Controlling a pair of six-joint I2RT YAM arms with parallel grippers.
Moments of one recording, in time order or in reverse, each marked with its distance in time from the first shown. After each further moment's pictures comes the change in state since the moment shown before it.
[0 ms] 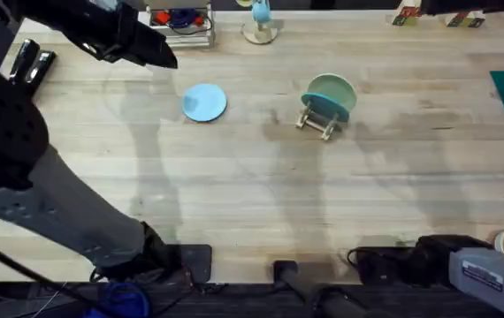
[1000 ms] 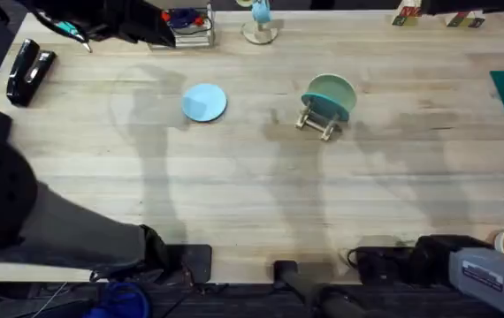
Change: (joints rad) left arm -0.038 -0.196 0.000 0.001 0.006 -0.050; right arm 0.000 0.000 0.000 0.000 0.000 0.003
